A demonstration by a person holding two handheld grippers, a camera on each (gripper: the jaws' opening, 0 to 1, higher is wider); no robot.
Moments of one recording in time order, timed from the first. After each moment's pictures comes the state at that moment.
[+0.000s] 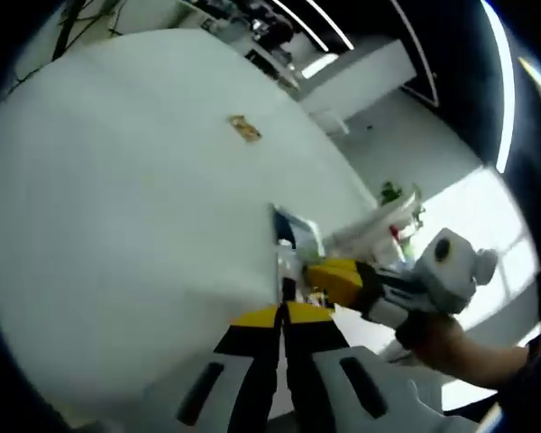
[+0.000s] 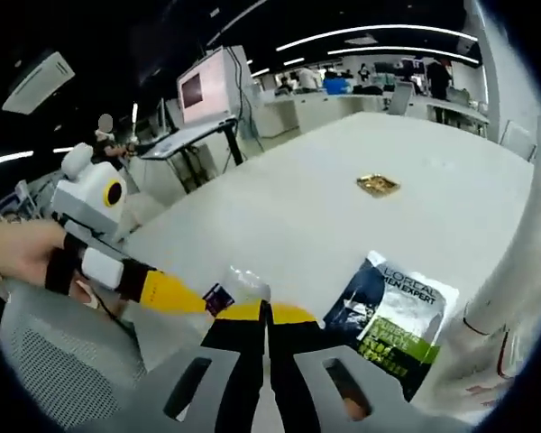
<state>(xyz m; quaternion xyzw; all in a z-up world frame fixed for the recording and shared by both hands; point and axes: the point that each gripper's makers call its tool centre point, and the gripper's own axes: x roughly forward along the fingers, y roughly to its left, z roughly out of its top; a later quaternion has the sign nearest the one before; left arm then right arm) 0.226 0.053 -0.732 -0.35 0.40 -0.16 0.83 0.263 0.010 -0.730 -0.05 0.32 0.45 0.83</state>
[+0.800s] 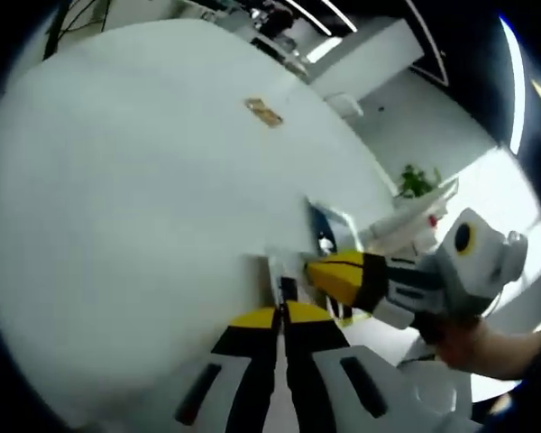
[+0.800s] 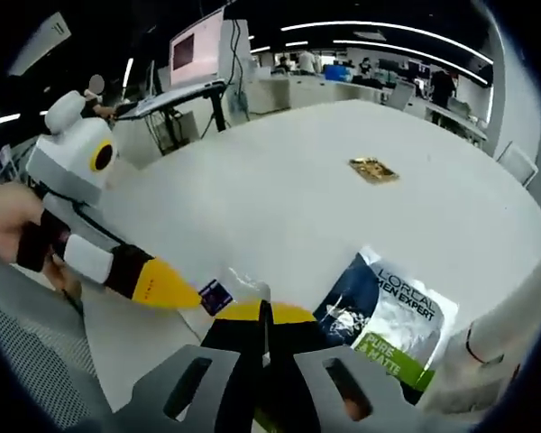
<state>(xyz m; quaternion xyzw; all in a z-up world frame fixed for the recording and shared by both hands) 0.250 0.057 -0.766 -0.30 0.43 -0.16 0.84 0.286 0.012 -0.762 -0.14 0.34 0.41 0.83</state>
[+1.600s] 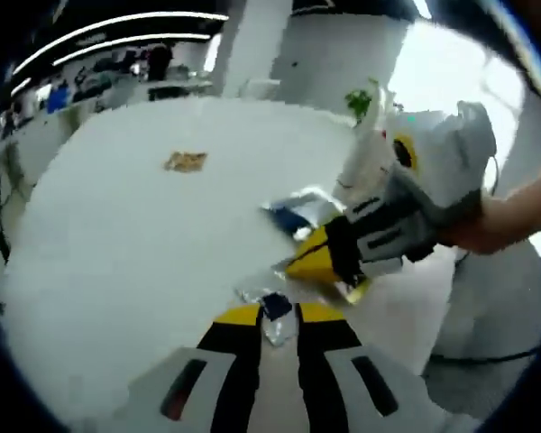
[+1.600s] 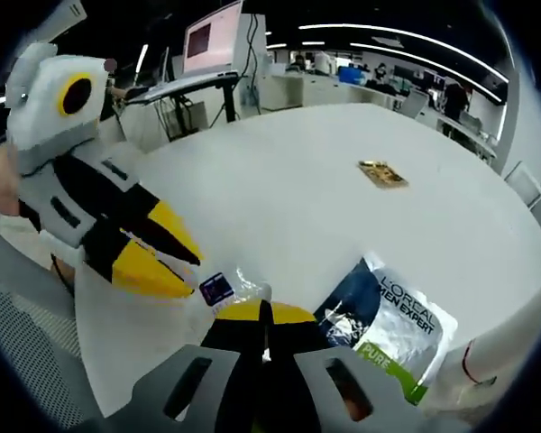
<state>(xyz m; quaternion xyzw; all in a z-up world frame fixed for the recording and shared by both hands) 0.263 0.039 -0.740 0.10 0.32 -0.33 0.88 0.284 0.012 -0.767 -0.18 0.33 0.44 0.82</state>
